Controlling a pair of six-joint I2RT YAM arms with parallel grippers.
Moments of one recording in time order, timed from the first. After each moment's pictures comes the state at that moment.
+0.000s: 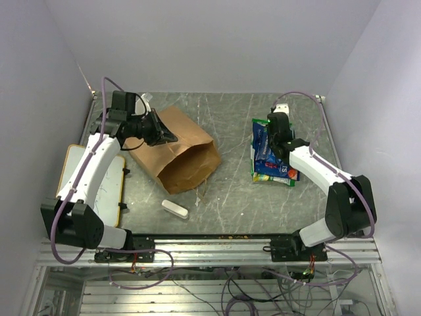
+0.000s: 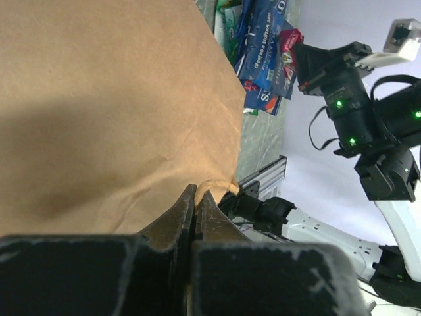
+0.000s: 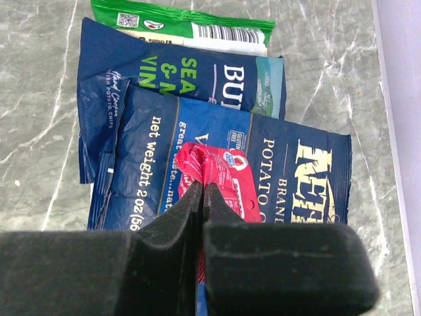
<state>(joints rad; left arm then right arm) -0.17 1.39 1.33 -0.73 0.62 -0.67 0.33 1.48 1.00 -0.19 0.50 0.07</state>
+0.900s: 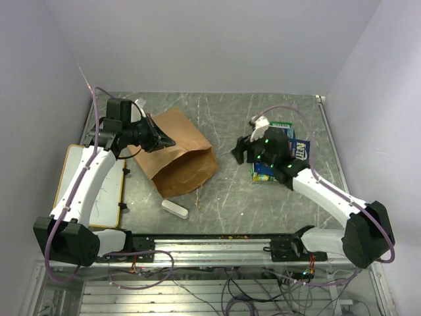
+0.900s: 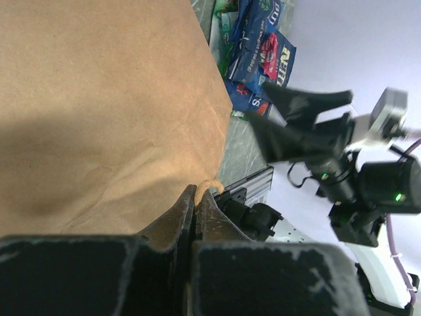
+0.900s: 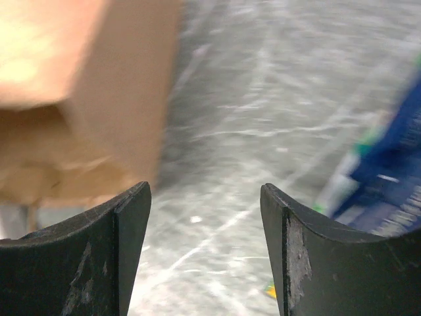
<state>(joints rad) -0.18 1.25 1.23 -0.71 0.58 -0.78 0.49 1.24 0.81 0.01 -0.07 0.12</state>
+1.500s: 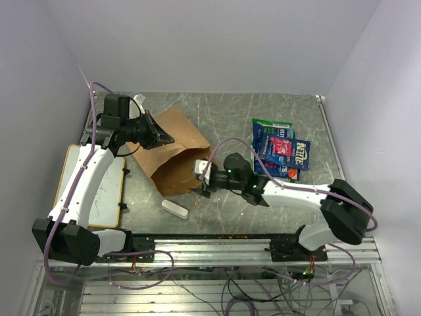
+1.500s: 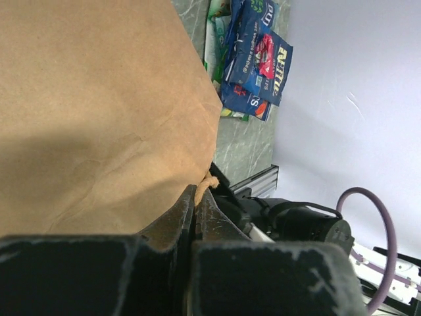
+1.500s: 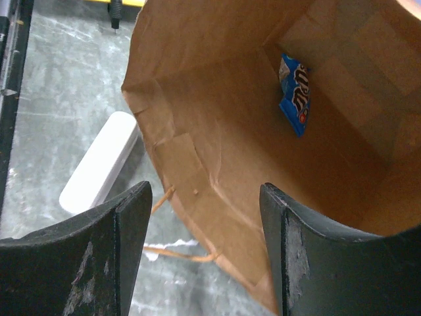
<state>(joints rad) -0.18 1.26 1.30 -0.76 0.57 -0.74 0.95 1.47 0.74 0.43 -0.38 -0.44</state>
